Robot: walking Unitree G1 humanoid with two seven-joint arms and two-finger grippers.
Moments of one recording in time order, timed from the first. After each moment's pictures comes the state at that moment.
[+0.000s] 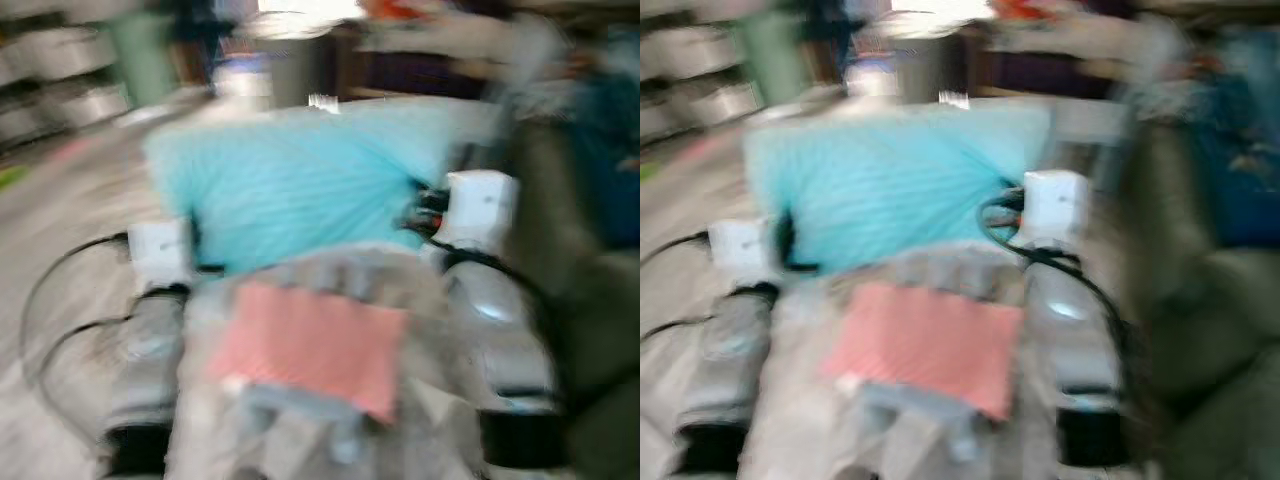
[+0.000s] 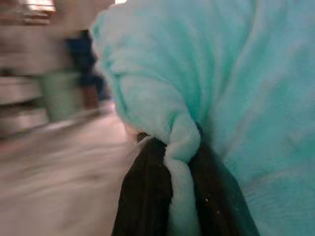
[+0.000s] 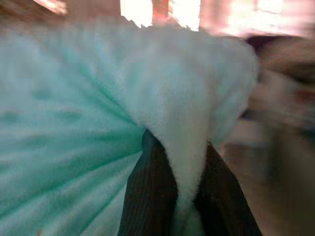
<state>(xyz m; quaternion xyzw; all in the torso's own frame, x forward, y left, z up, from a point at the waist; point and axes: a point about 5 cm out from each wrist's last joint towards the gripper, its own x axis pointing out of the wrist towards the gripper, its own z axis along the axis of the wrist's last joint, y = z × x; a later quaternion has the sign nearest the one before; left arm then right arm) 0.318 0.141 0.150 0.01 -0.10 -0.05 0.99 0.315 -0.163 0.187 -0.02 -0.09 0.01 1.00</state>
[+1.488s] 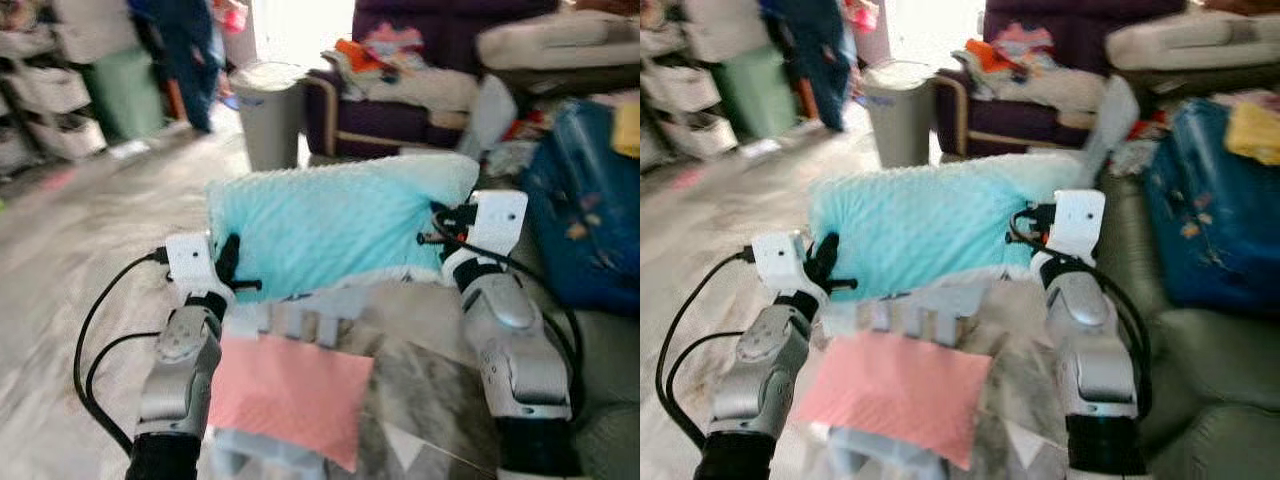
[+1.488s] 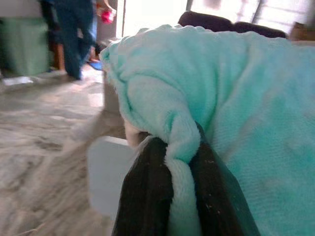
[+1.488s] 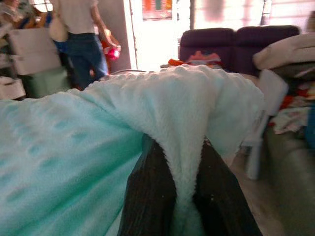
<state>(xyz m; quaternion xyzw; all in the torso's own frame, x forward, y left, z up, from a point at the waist) 0.310 0.146 0.124 -0.09 0.00 -0.04 1.00 0.319 -0.153 0.181 0.03 -0.05 0.04 1.00</state>
